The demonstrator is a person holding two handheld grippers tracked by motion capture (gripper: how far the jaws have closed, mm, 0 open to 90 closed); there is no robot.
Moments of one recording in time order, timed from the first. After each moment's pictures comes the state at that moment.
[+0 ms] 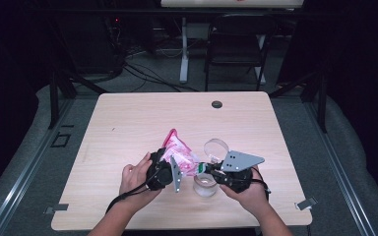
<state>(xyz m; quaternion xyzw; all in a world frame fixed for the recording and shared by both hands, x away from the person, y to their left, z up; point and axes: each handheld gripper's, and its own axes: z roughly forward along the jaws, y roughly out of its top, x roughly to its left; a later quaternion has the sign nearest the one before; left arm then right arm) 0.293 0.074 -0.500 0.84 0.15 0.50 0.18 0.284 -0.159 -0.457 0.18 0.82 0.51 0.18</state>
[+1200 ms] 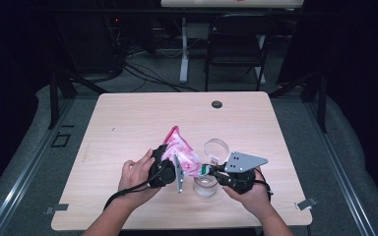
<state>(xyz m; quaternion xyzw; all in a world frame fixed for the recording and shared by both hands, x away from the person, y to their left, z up) 0.294 0.070 -0.490 0.83 0.12 0.52 0.14 0.284 -0.167 -0.464 0.19 0.82 0.52 0.17</state>
